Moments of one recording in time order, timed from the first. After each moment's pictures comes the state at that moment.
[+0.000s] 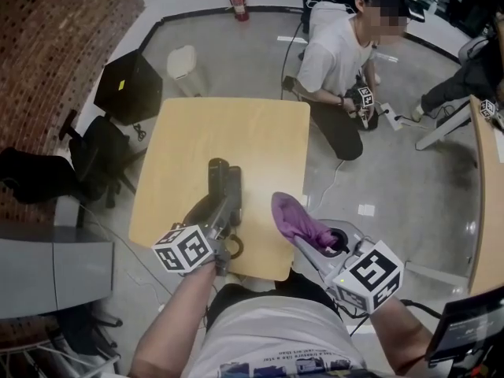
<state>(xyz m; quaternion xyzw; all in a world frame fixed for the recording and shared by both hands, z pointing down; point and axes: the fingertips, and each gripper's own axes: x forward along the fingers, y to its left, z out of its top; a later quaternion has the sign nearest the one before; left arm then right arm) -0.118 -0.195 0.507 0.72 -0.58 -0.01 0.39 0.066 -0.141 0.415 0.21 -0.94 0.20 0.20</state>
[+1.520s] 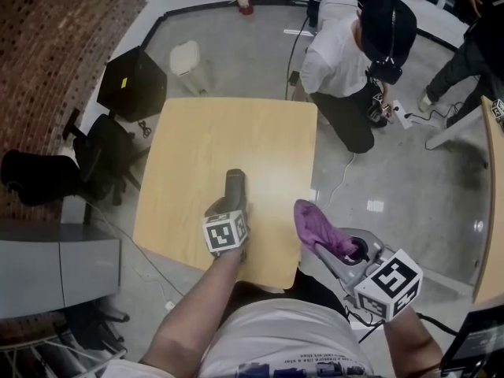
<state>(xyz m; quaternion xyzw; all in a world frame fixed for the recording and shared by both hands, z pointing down) -0.121 -0.215 0.640 0.63 -0.63 0.24 0.38 0.096 -0.152 0.426 0.21 -0.92 0.25 0.21</state>
